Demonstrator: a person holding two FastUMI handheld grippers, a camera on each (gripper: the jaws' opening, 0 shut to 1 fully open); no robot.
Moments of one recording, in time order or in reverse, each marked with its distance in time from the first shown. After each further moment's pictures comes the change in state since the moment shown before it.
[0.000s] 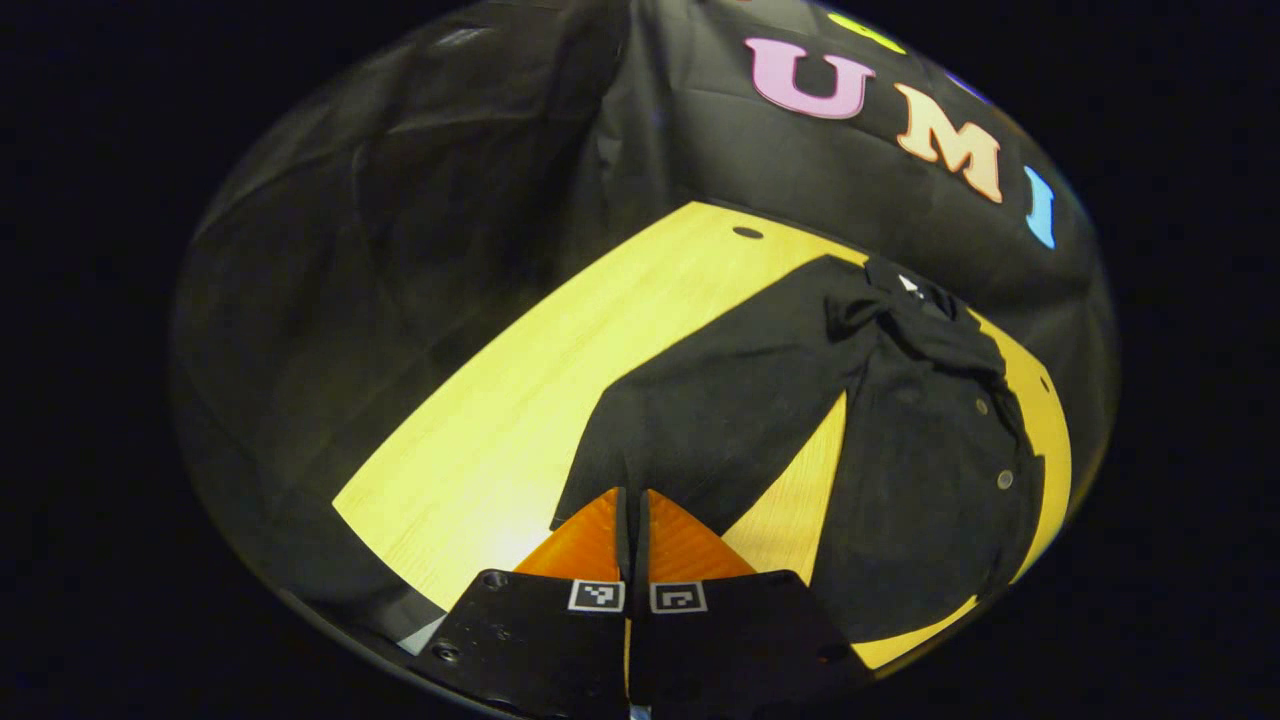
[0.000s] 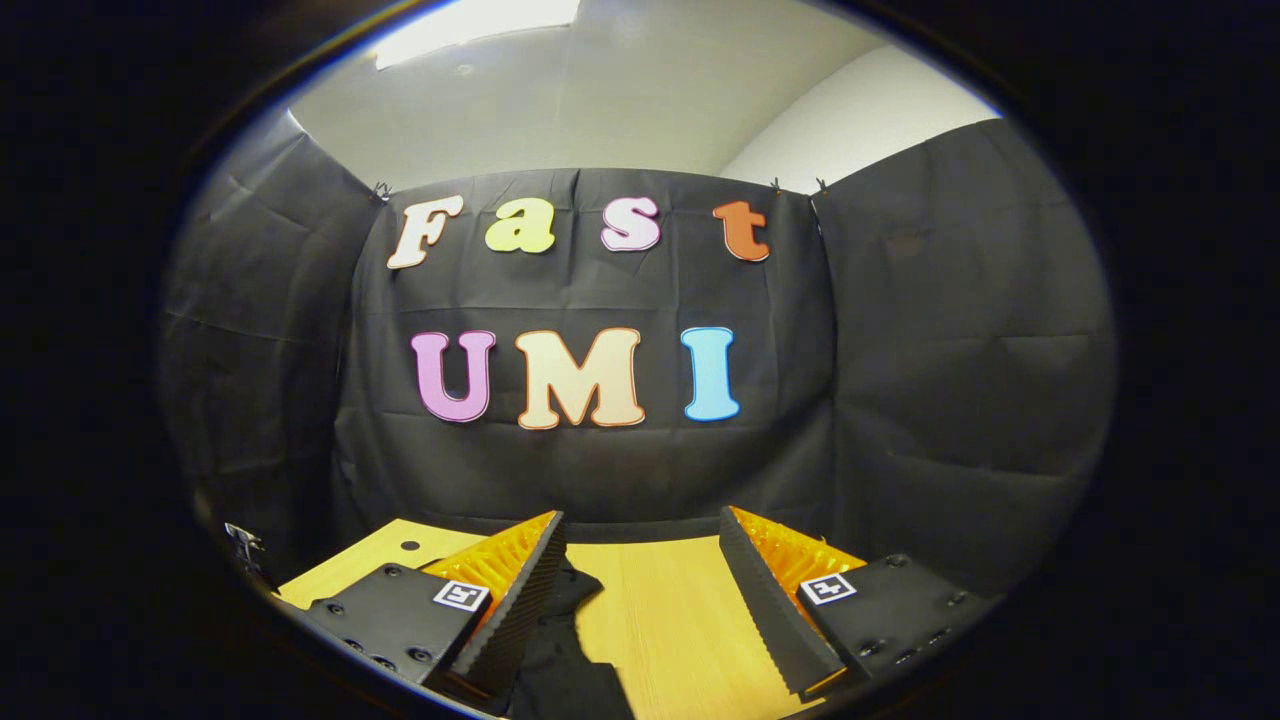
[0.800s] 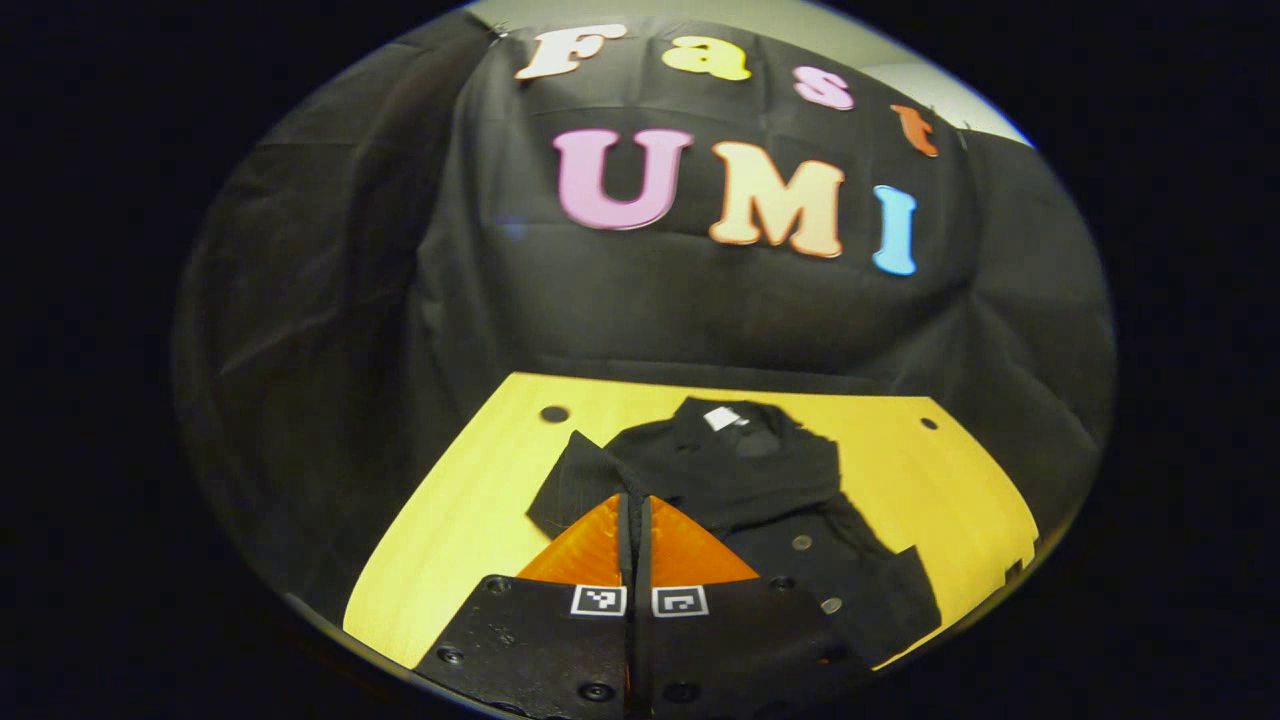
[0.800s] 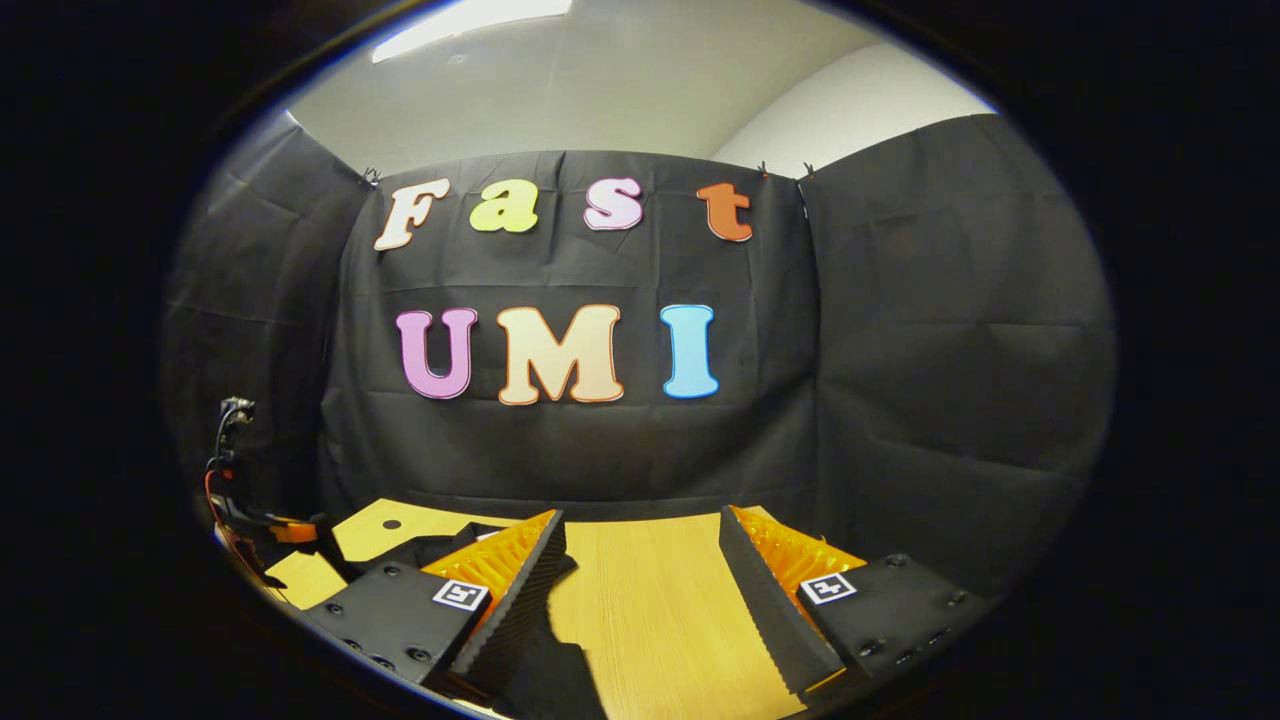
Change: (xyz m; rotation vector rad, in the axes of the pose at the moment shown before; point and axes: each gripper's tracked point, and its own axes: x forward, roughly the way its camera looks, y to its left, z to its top) left arm -0.047 -0.236 0.175 0.274 -0.334 -0.377; right arm -0.003 -0.037 -0.037 -0.006 0.070 -0.017
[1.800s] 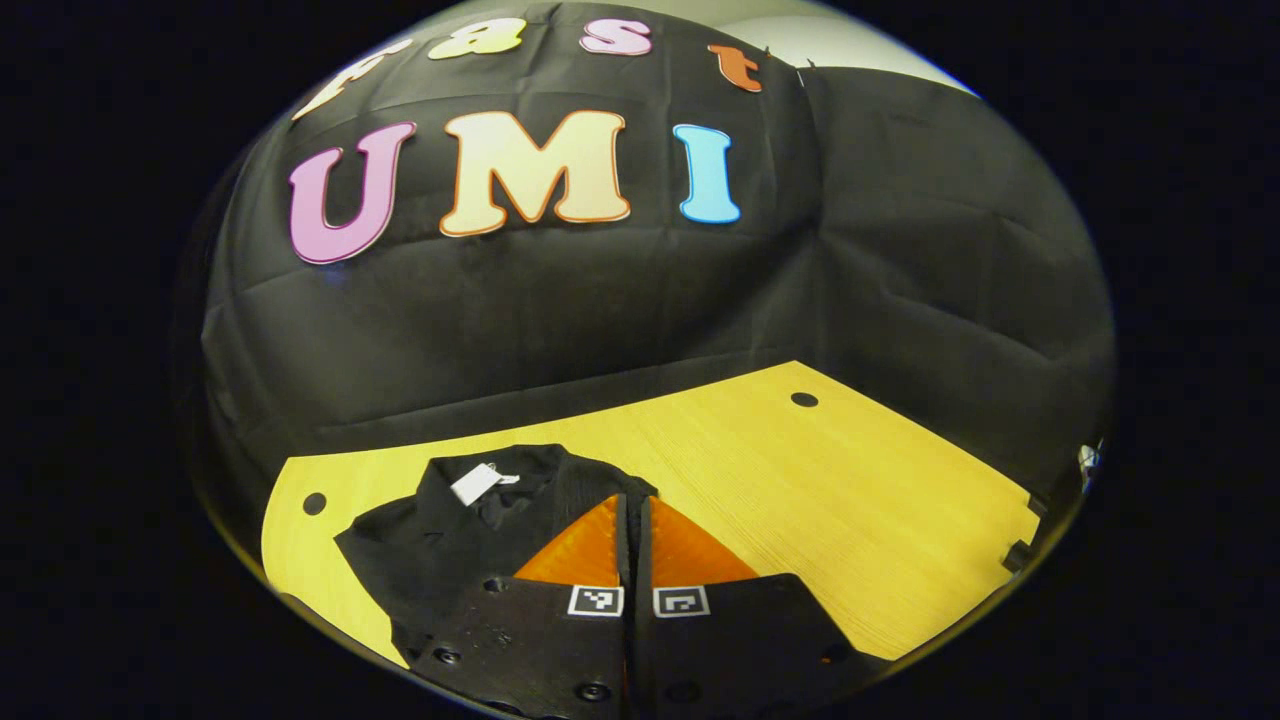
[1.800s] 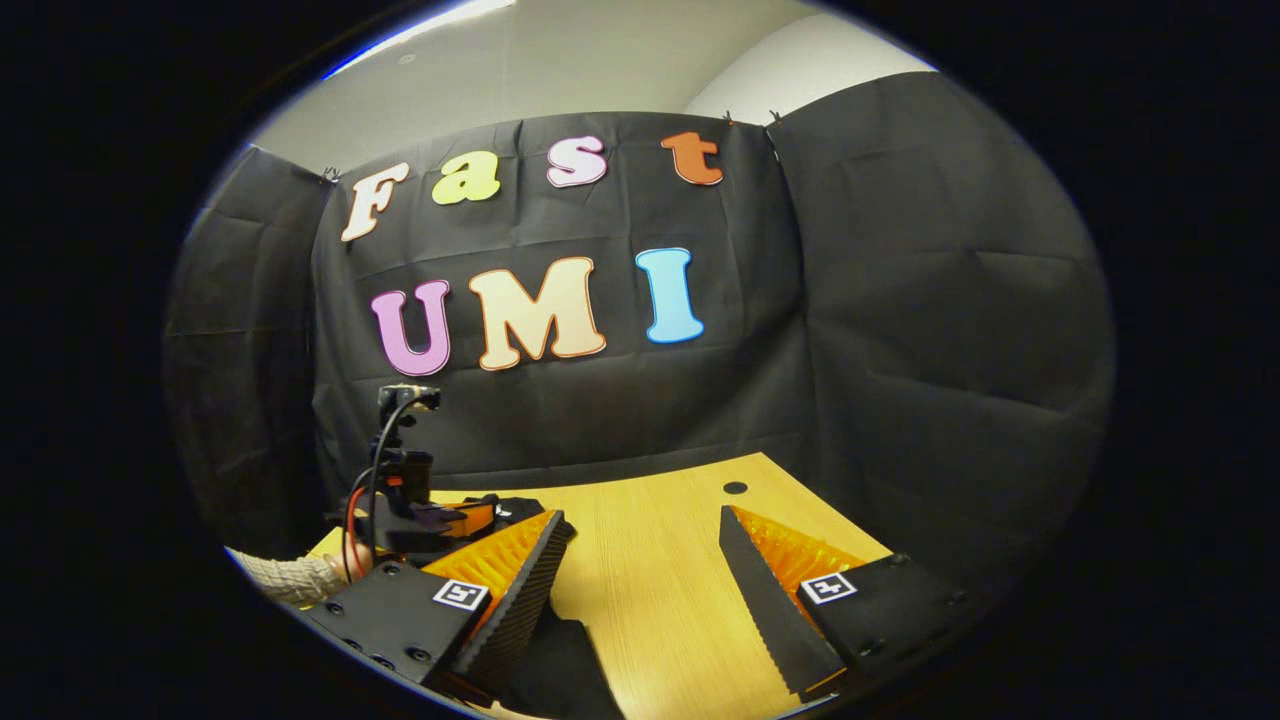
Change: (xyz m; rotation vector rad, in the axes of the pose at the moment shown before) left arm 0.156 -0.239 -0.019 0.229 0.030 -0.380; right arm 0.025 -0.025 -0.049 0.106 0.129 -0.005
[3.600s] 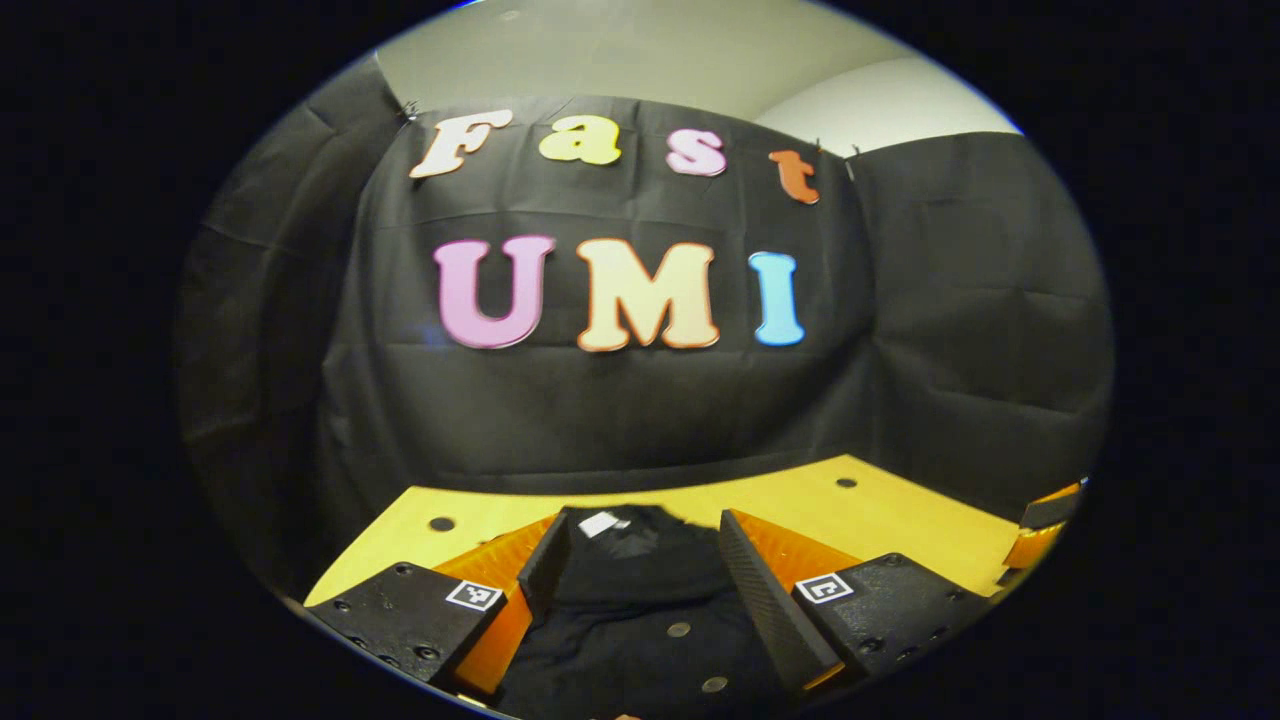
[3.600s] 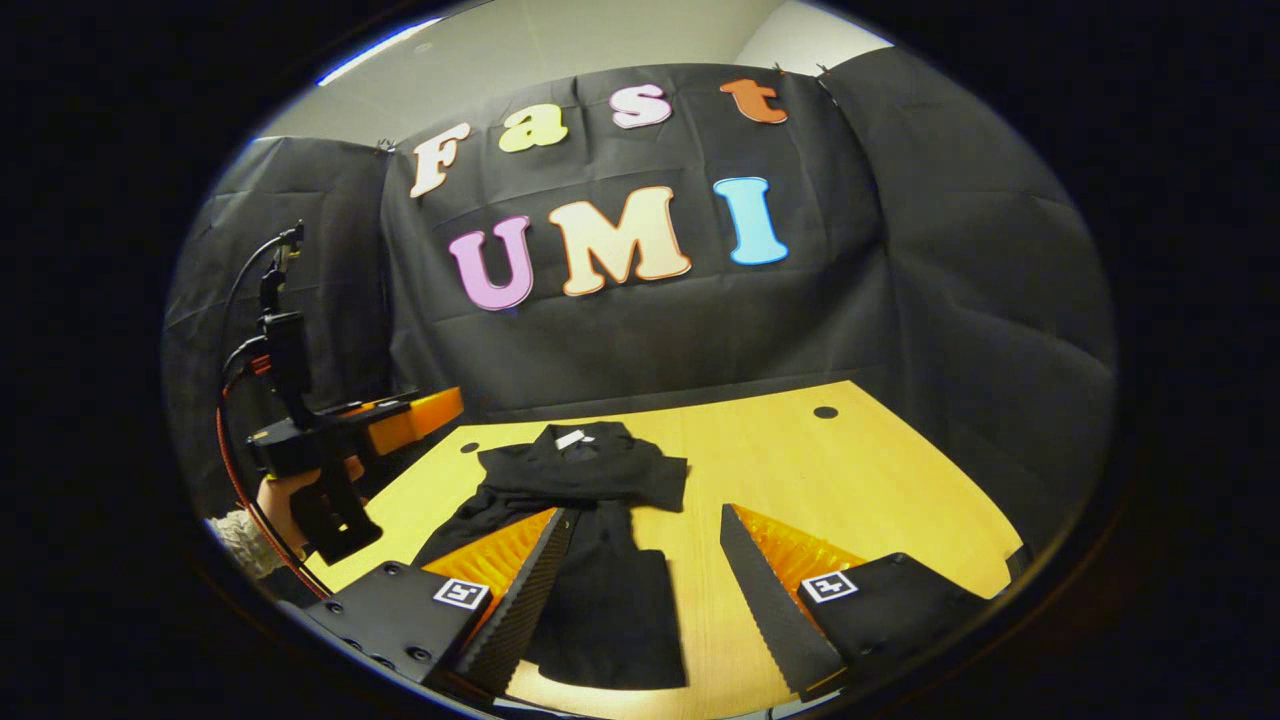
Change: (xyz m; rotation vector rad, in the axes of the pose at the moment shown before) left arm -0.215 0.079 0.007 -0.071 -0.305 0.294; right arm -0.013 0.071 -0.119 -0.053 0.169 0.259
